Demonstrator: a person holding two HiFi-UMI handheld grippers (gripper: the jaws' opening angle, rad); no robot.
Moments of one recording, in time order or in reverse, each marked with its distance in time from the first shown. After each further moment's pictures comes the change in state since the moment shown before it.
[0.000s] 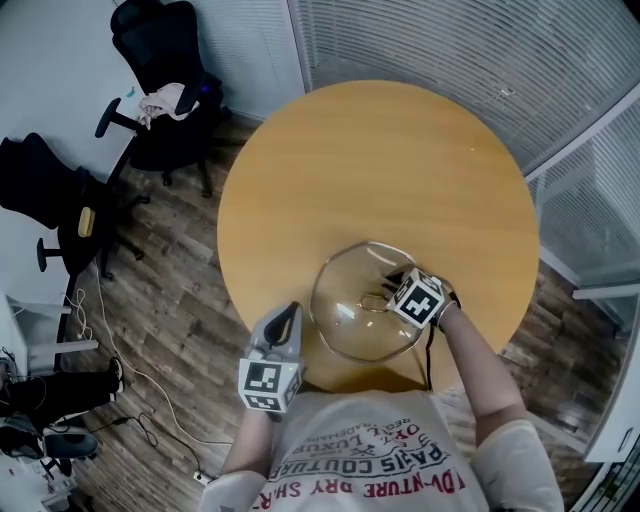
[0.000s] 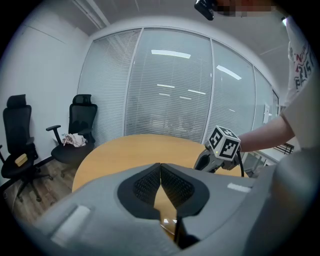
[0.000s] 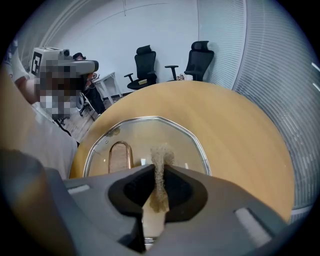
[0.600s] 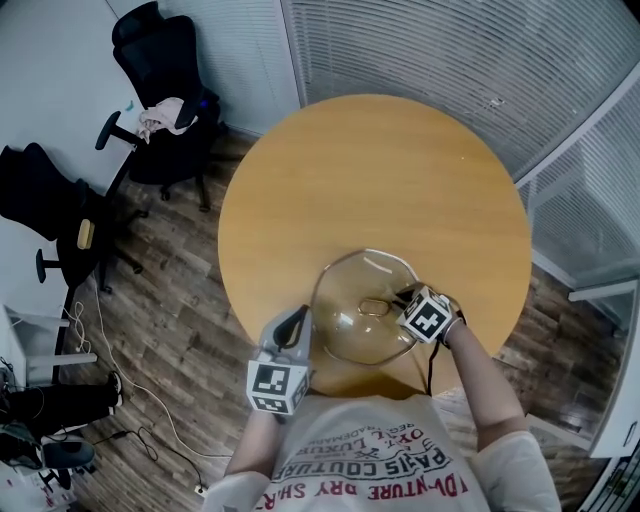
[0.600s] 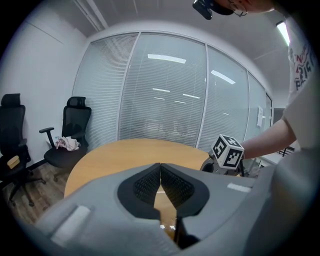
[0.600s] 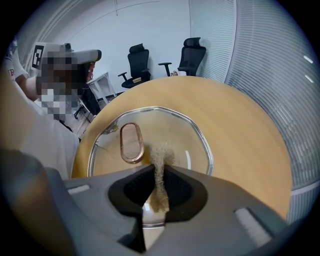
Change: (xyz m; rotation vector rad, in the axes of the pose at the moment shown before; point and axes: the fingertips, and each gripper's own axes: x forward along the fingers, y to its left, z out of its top) left arm -0.004 -0.019 0.008 0.016 -0.052 -0.068; right arm -0.011 0.020 -0.042 0.081 0.023 -0.041
